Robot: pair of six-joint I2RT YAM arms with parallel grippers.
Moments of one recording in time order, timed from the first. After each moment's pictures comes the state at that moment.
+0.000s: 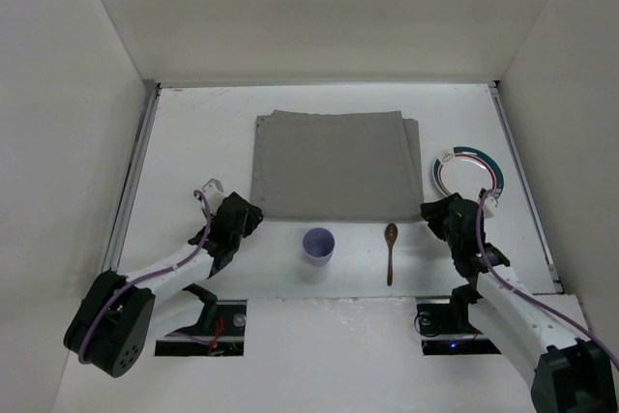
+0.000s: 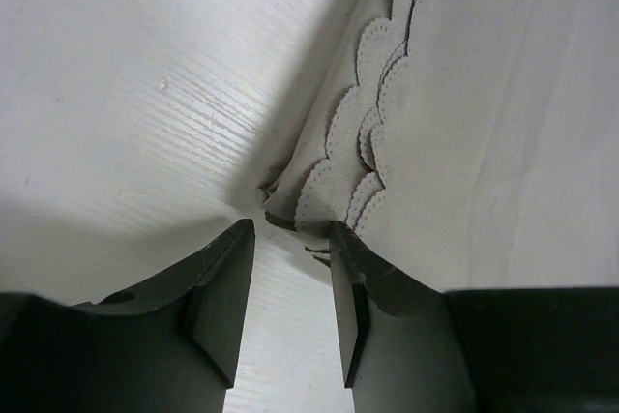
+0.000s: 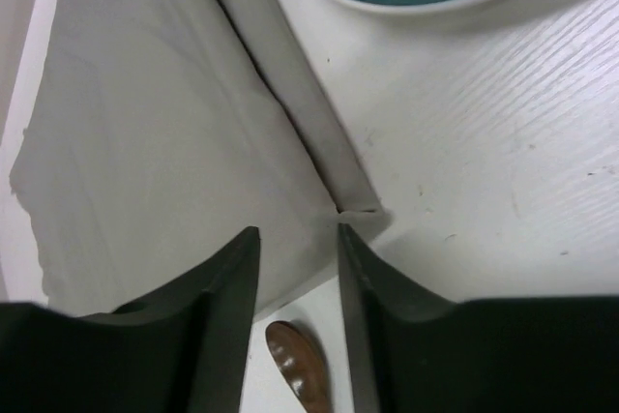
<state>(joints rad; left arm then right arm) -0.48 1.07 0.24 0.16 -0.37 -1.04 0.23 0.71 0.21 -0.05 0.25 1.02</state>
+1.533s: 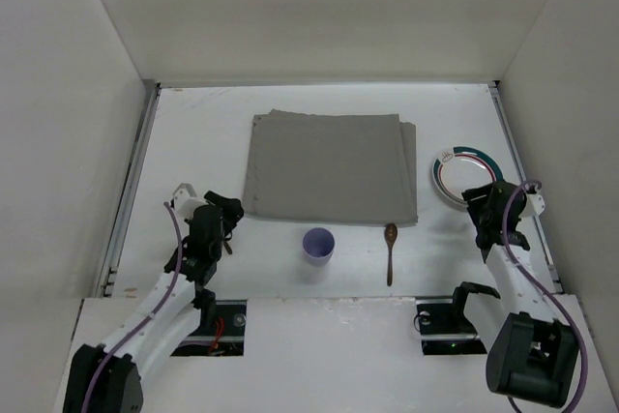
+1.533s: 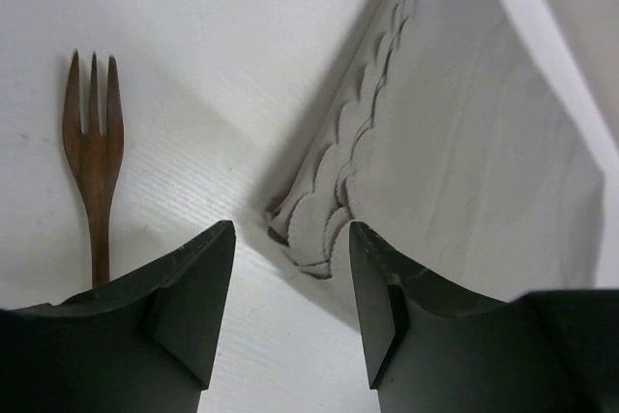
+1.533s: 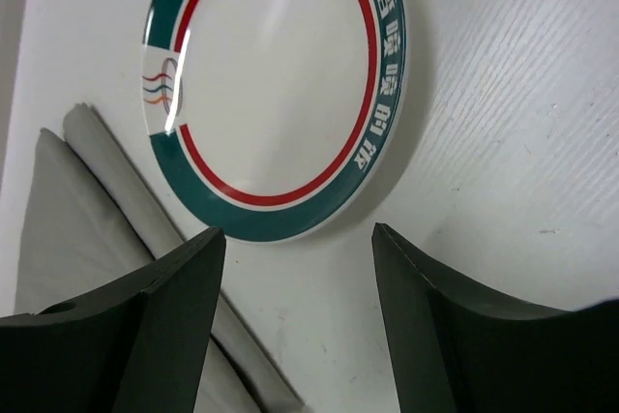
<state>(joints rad) -0.34 0.70 0.17 0.03 -0.39 -0.96 -0.25 0.86 0.37 -0.11 0.17 0.92</state>
